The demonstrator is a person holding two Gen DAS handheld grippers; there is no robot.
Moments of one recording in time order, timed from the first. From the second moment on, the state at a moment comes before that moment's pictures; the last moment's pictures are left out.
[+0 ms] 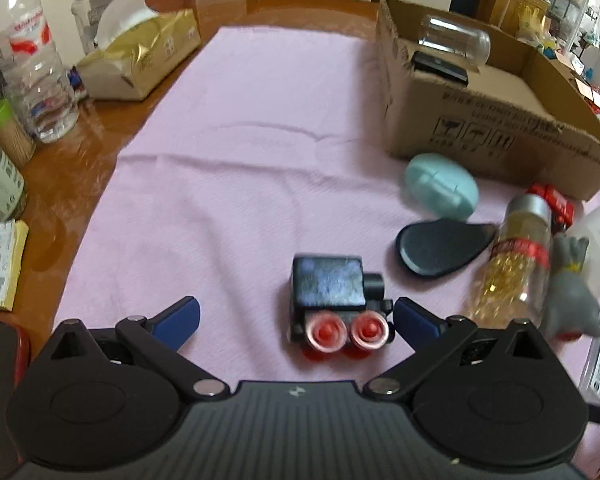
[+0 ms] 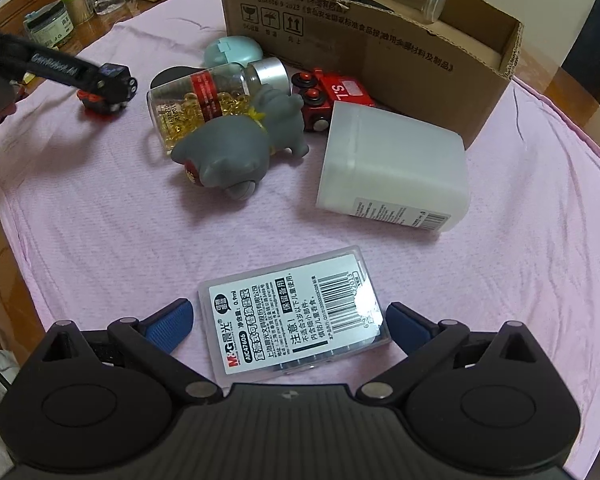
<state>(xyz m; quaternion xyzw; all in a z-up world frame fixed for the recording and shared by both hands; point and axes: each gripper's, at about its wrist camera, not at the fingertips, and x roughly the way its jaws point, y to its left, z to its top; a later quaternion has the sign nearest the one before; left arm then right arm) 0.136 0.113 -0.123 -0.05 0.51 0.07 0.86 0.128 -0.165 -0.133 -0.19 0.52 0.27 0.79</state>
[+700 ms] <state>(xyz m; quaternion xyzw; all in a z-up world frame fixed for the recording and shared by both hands) 0.147 0.102 -0.132 -0.04 0.49 0.09 0.86 0.124 -0.167 -0.132 -0.18 0.51 0.26 0.80</state>
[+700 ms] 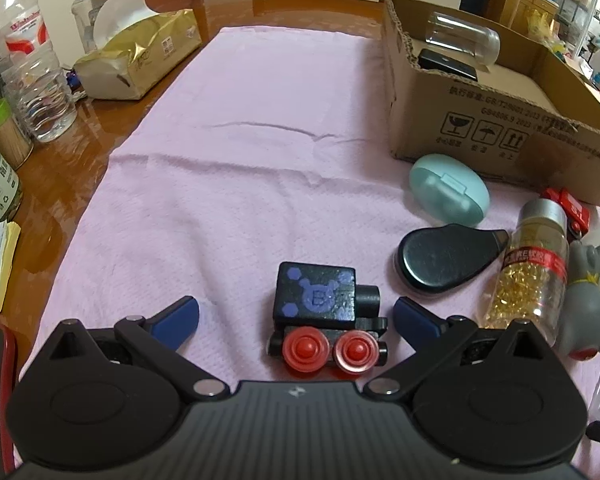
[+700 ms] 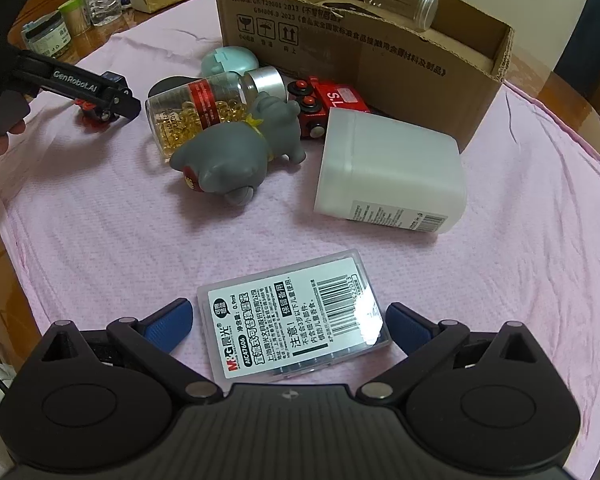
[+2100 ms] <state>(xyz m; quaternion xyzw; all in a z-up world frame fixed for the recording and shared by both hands) 0.146 0.084 -0.121 0.02 0.49 0.00 0.87 0.132 -0.167 -0.123 -0.24 0.51 0.36 0.74</state>
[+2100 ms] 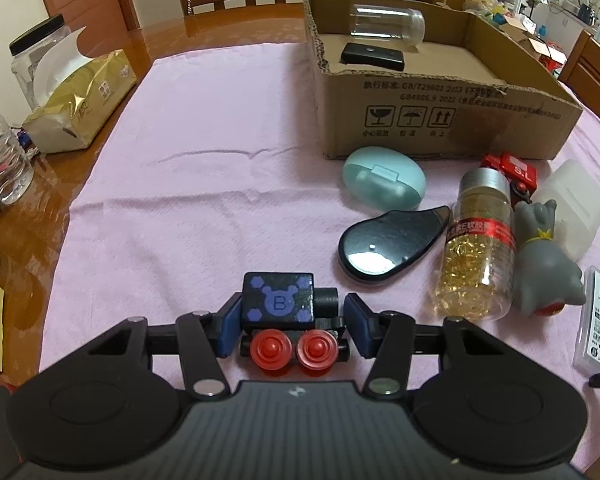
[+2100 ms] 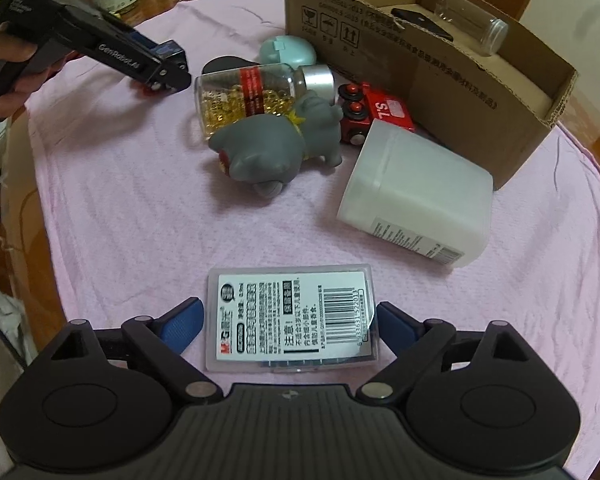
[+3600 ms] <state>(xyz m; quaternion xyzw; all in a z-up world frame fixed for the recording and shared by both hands) 0.178 0.058 -0.003 0.12 0.42 -0.20 0.88 0.171 -0.145 -0.021 -0.18 0.44 0.27 0.83</state>
